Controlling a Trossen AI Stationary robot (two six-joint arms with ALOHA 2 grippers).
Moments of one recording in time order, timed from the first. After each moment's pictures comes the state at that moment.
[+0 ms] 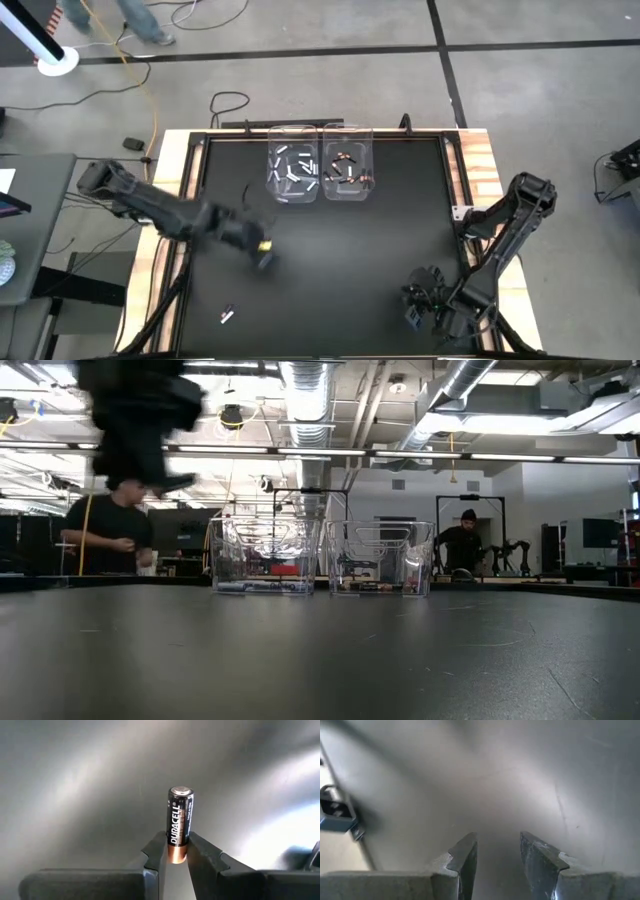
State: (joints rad) left arm -0.31 1.24 0.86 -0.64 -0.17 -1.06; right arm 1.00 1.56 0.98 -0.72 0.64 1.69
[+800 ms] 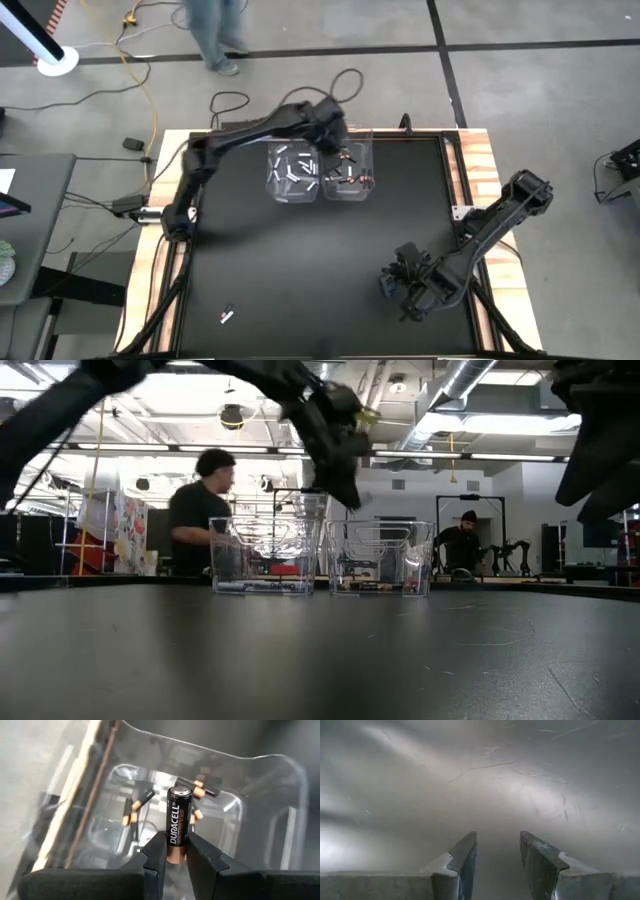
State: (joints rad) left arm 0.45 2.12 2.04 -0.87 0.08 0.18; right arm 0.77 1.56 0.98 -0.79 0.64 1.86
